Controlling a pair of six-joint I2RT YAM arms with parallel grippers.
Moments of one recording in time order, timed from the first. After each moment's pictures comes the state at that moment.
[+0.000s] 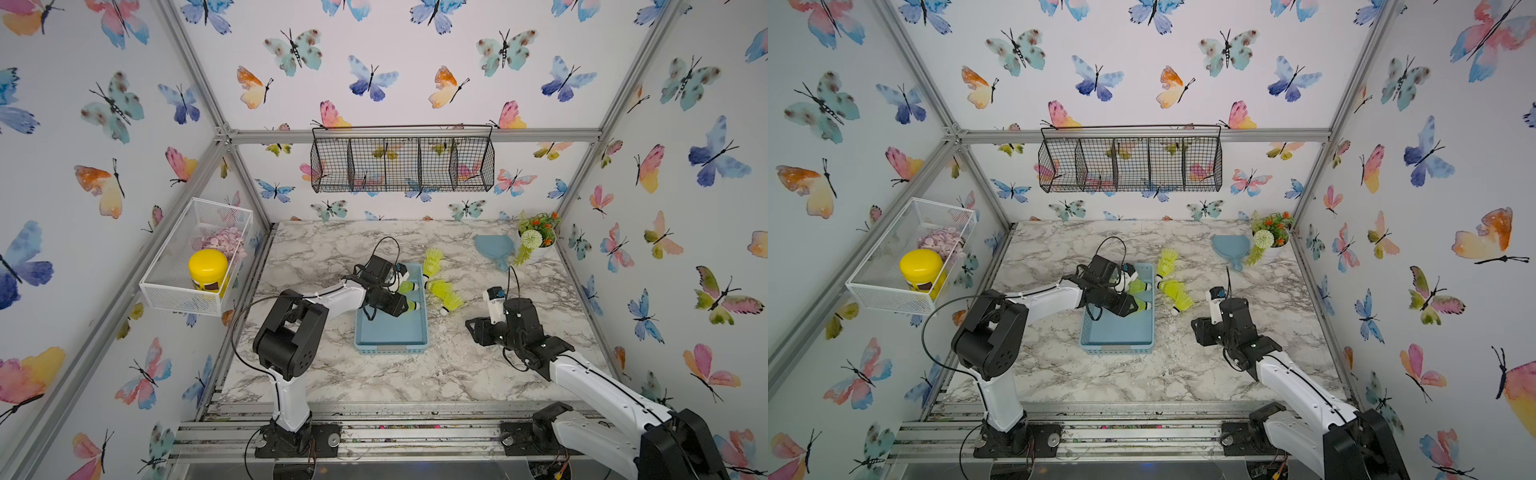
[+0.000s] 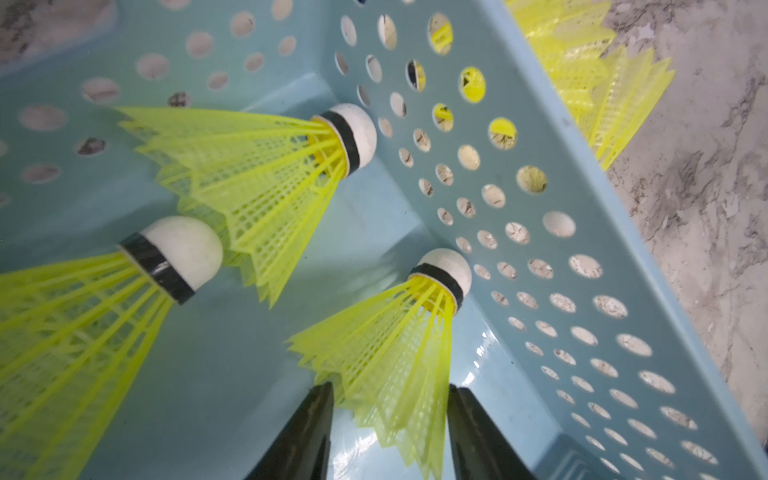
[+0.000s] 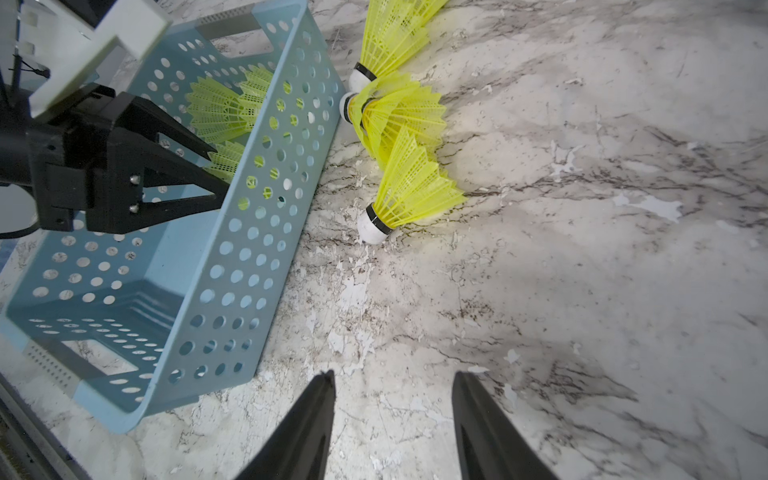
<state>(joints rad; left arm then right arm) -0.53 1.87 1.18 -0.33 0.34 -0.01 0.44 1.04 0.48 -0.15 -0.17 0.30</state>
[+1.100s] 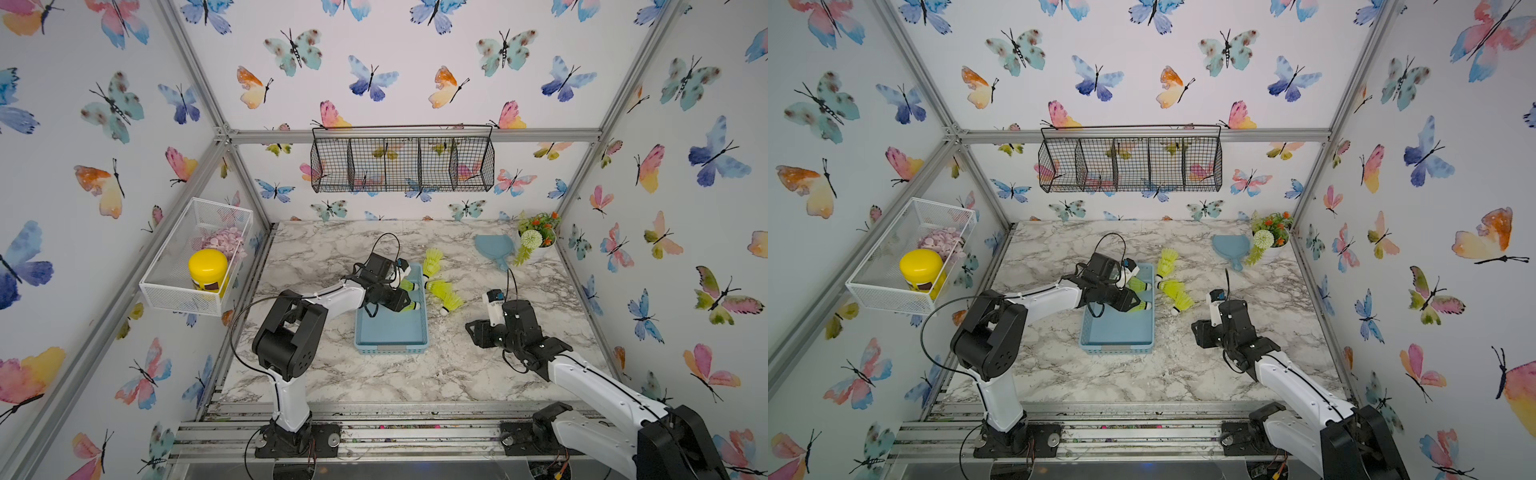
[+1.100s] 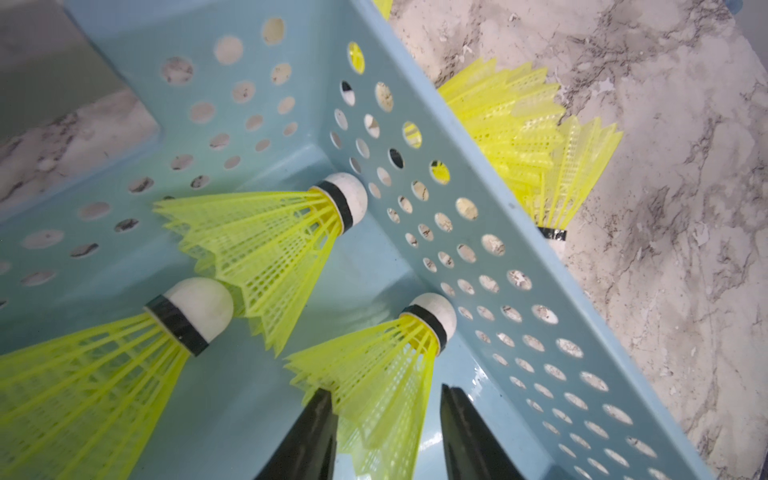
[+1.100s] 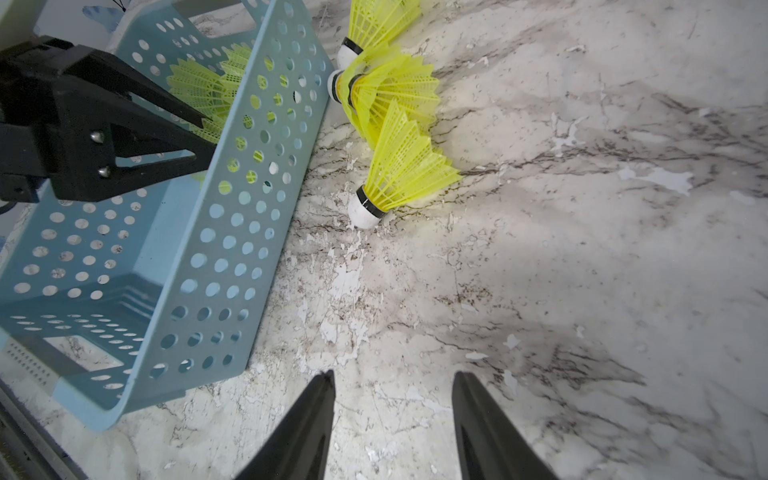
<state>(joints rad) -0.53 1.86 1.18 -0.24 0.36 -0.01 0.44 1.05 0.46 -0.15 -0.17 0.31</state>
